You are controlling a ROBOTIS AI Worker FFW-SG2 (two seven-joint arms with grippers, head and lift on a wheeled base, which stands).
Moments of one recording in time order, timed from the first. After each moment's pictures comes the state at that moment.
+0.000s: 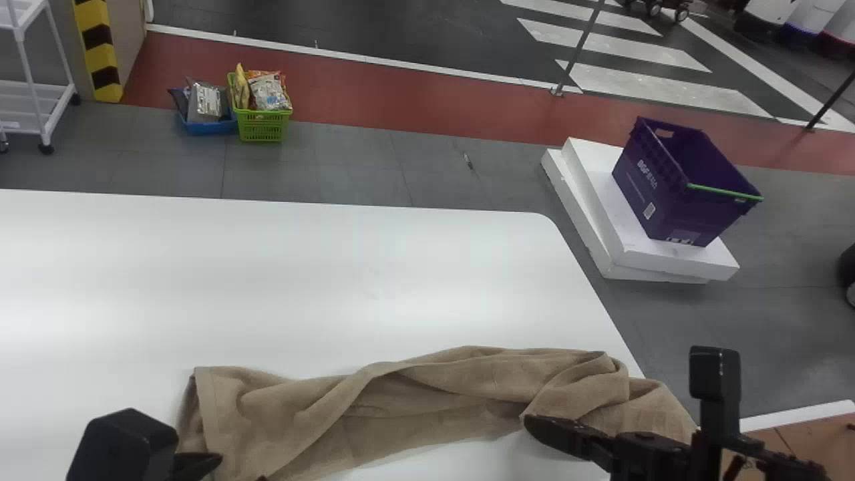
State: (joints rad) left arm 0.50 0.15 -0.34 -2.33 -0.17 0.93 -0.35; right arm 0.43 0.00 -0.55 -2.41 0.07 1.30 0.93
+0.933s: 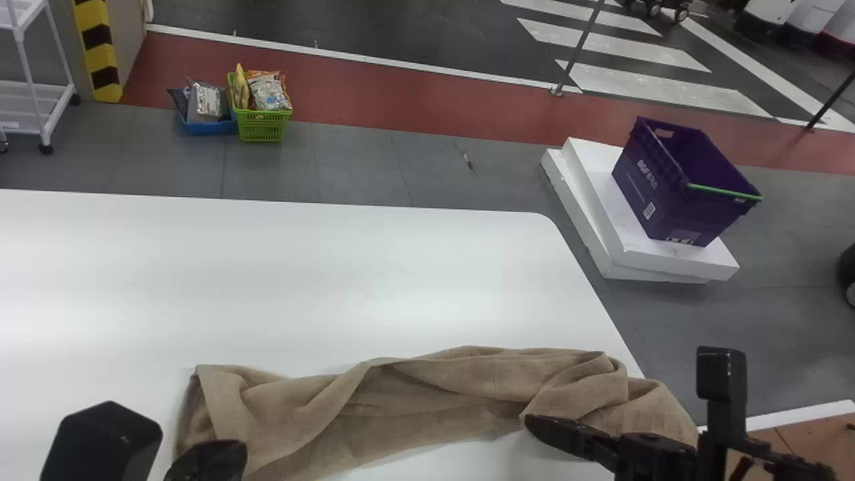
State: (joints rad) left arm 0.53 0.15 -0.33 -2.40 -0.18 0.89 -0.34; right arm 0.42 0.00 -0.58 -2.42 0.04 1.33 0.94
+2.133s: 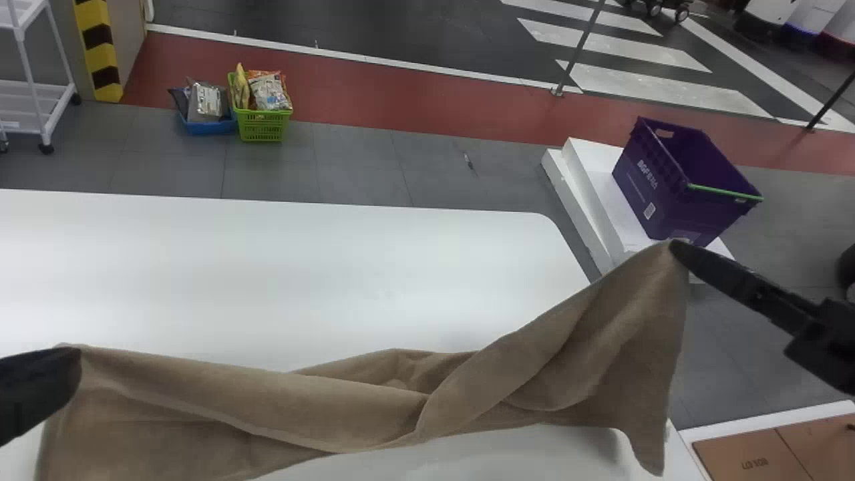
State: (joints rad) left arm 0.54 0.09 0.07 -2.83 0.08 1.20 -0.34; right arm 0.07 -0.04 -0.97 -2.73 -0.06 1.56 1.06
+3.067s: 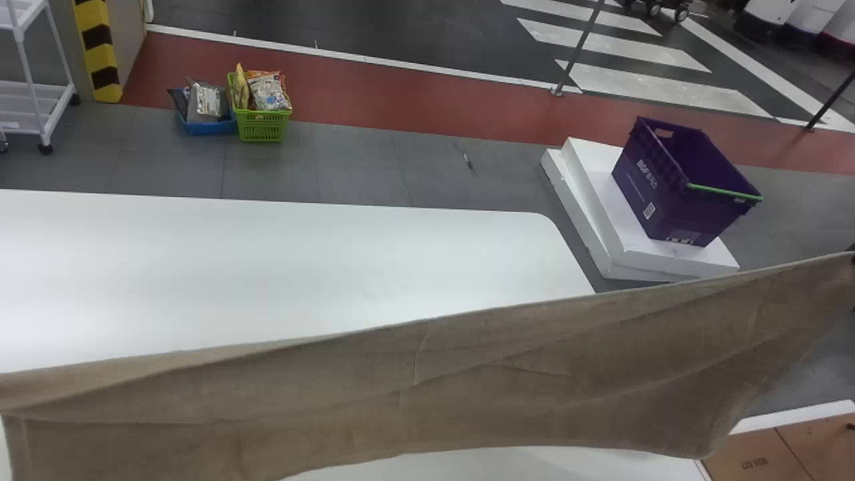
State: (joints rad) left arm 0.46 0.00 0.57 -2.94 0.47 1.55 -0.35; right arm 0.08 -0.16 -1.45 -2.65 -0.40 1.56 1.07
